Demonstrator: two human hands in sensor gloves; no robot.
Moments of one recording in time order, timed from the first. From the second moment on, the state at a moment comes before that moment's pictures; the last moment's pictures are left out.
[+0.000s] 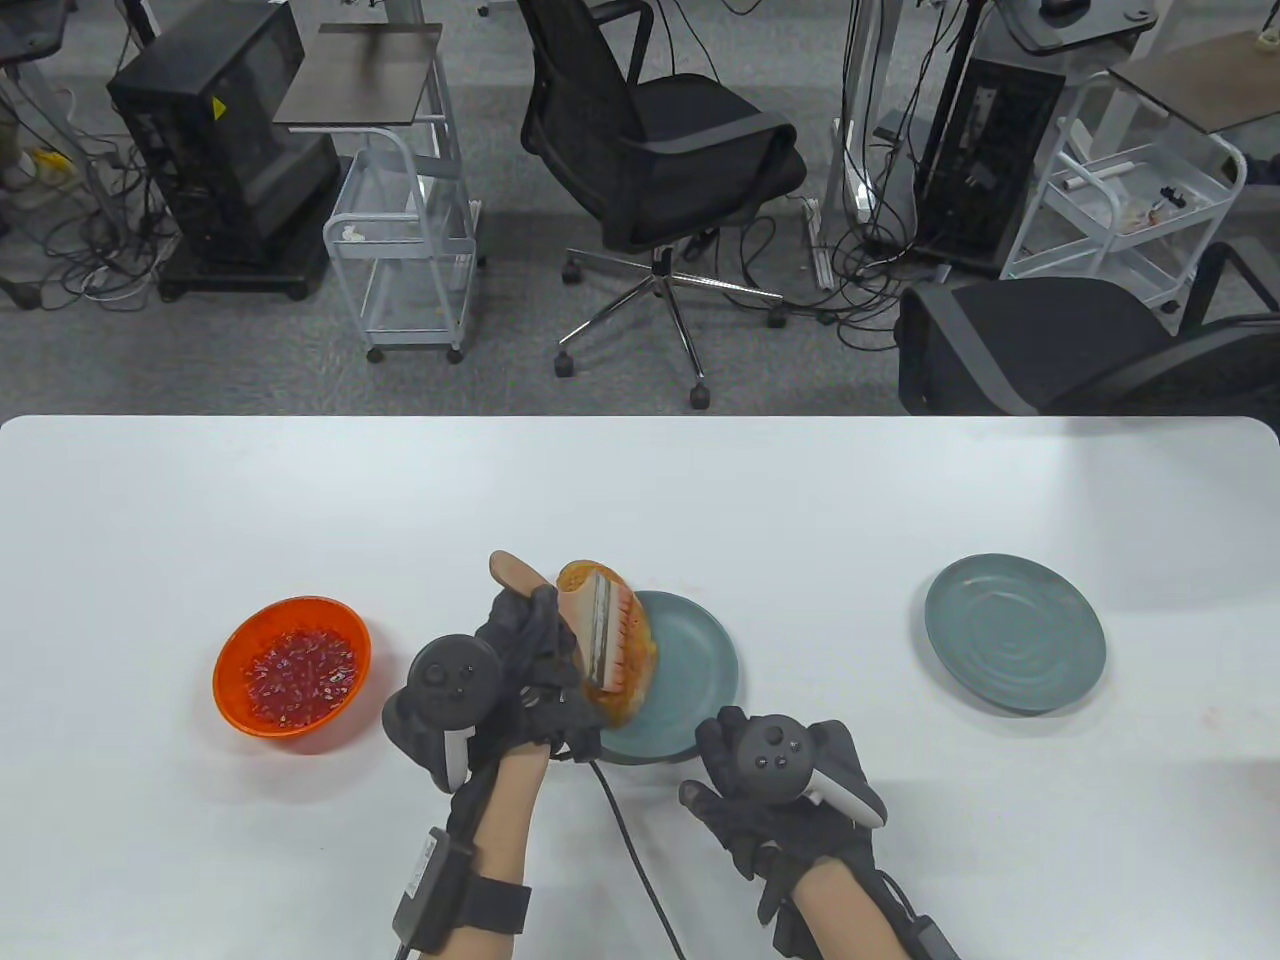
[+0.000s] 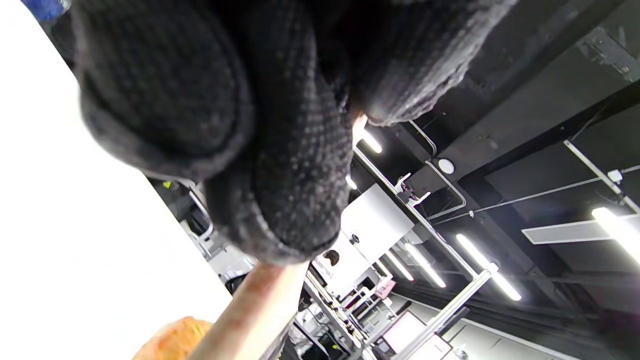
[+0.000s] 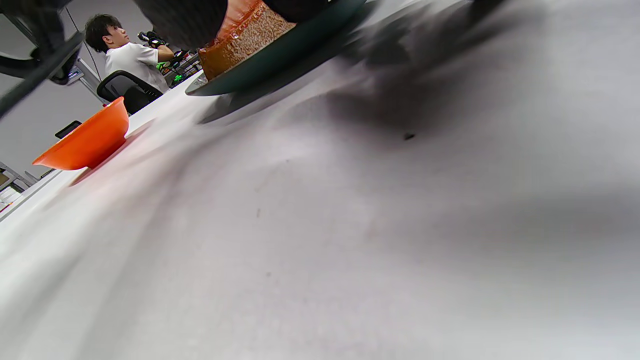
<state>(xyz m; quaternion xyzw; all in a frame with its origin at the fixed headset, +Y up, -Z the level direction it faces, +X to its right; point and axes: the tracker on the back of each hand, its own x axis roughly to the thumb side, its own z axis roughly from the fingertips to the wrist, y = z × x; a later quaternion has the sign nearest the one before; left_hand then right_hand) -0.176 -0.694 -0.326 0.25 0.10 0.38 0.88 0.107 -0.783 -0.284 0.17 0.23 0.93 0.23</state>
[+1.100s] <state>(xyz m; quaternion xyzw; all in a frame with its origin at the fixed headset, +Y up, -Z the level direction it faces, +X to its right) -0.176 -0.689 -0.322 0.23 0.11 0.36 0.90 0.102 -0.781 -0.281 0.17 0.22 0.94 0.21</state>
